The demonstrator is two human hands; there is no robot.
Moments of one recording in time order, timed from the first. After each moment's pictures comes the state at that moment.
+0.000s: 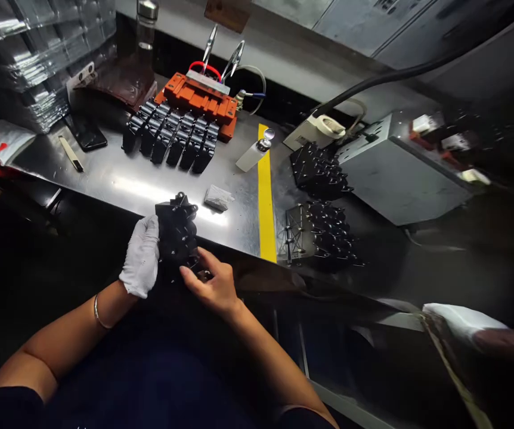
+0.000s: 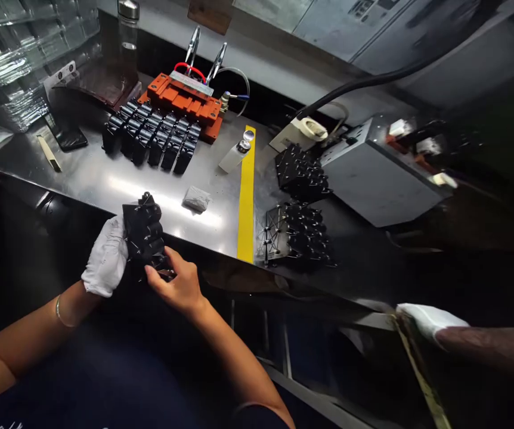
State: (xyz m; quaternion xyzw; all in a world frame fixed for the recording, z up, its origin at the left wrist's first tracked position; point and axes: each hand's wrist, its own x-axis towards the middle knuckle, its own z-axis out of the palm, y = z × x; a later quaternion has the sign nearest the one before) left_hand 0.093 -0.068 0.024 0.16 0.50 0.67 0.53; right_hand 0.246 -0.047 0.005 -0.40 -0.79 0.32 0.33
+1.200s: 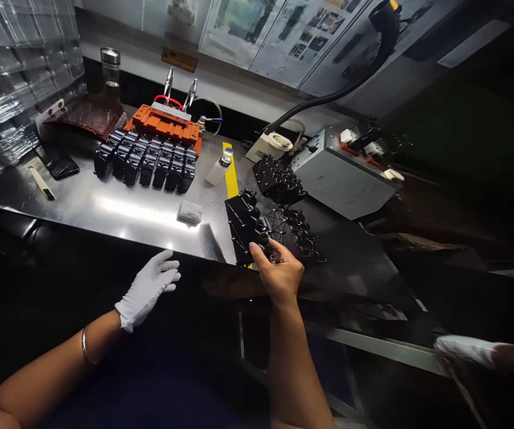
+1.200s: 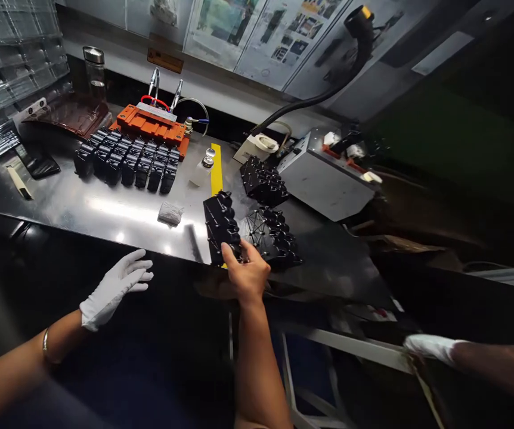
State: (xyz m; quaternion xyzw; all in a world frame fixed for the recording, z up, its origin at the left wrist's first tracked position) left_hand 0.125 -0.072 0.008 0.21 0.51 0.49 0.68; right_hand 0.371 0.029 0.013 -0.70 -0.60 0.07 0.38
